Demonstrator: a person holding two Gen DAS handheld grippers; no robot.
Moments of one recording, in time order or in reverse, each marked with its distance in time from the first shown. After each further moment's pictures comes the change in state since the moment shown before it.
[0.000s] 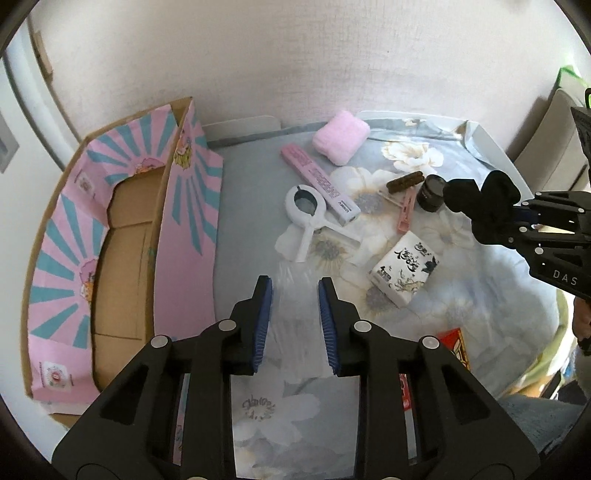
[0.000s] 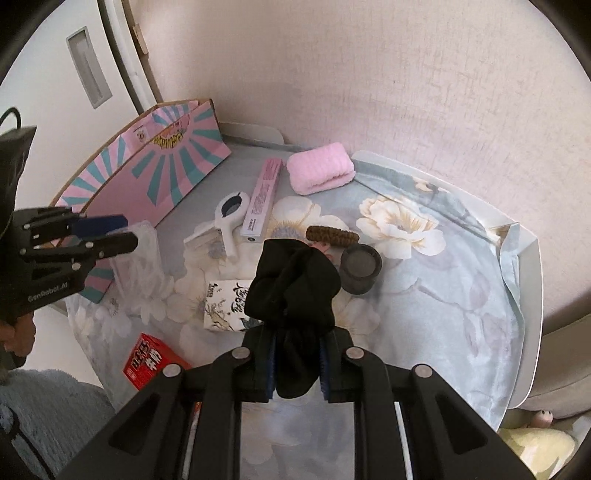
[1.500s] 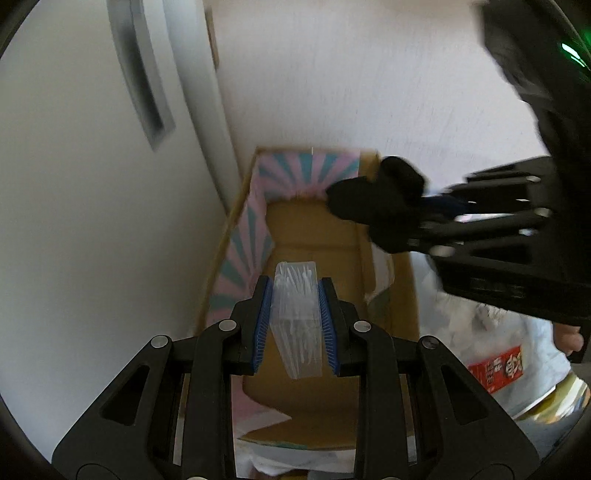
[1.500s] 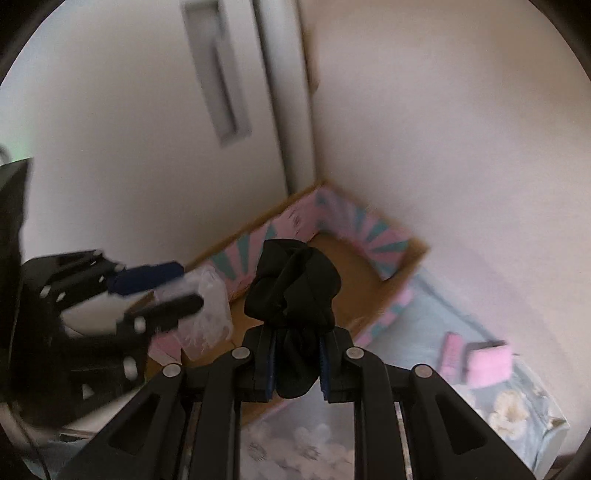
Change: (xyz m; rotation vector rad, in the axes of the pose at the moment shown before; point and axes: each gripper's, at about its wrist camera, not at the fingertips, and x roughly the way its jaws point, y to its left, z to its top) left arm -0.071 0.152 -0.003 -0.205 -0.104 0.168; right arm 0.036 0.223 0.165 -0.289 -0.006 0.215
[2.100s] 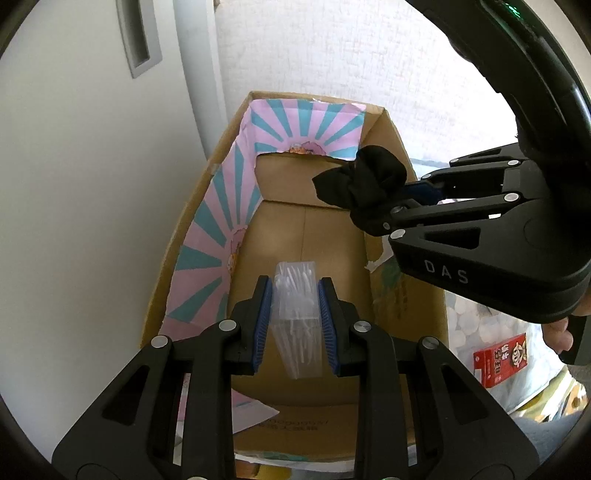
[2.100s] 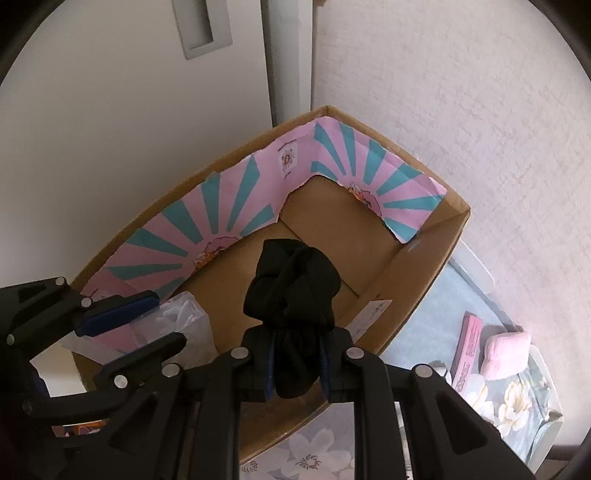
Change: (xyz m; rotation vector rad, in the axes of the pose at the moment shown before) left arm 0.044 0.006 -0.023 -0.043 0.082 -0.065; right arm 0.073 0.001 0.000 -0.008 0.169 -0.117
